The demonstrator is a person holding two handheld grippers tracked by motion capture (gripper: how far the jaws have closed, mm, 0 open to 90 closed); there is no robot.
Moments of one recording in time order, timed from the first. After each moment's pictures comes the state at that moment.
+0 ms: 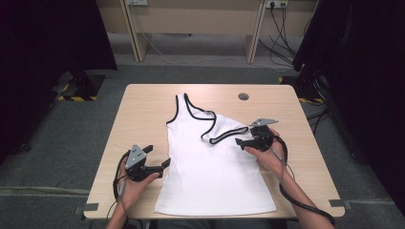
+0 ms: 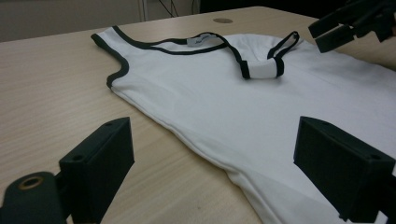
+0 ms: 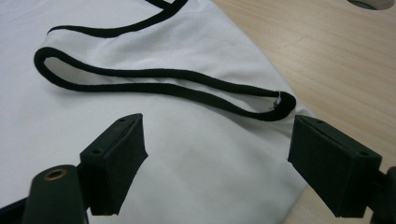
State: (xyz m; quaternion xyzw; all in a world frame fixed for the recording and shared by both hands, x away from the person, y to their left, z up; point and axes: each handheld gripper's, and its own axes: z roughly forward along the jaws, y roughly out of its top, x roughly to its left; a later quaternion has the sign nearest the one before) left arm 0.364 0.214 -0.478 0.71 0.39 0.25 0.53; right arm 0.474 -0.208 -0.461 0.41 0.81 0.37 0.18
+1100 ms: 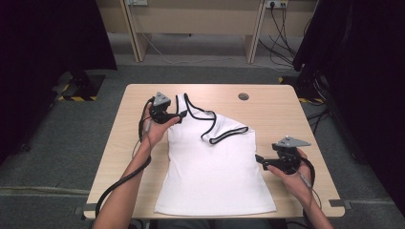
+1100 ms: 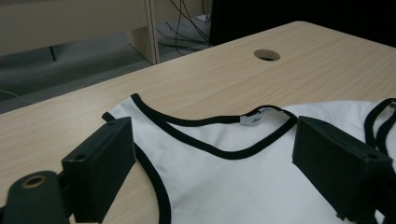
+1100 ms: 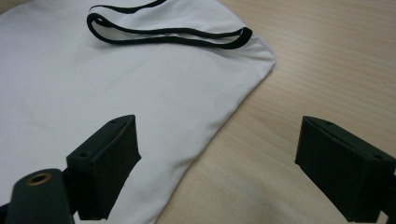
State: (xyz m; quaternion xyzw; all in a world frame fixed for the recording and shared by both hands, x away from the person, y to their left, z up) left arm 0.541 0.170 -0.433 0.74 0.39 0.24 0.49; right arm 0.391 -0.267 -0.452 0.43 0.79 0.40 0.19
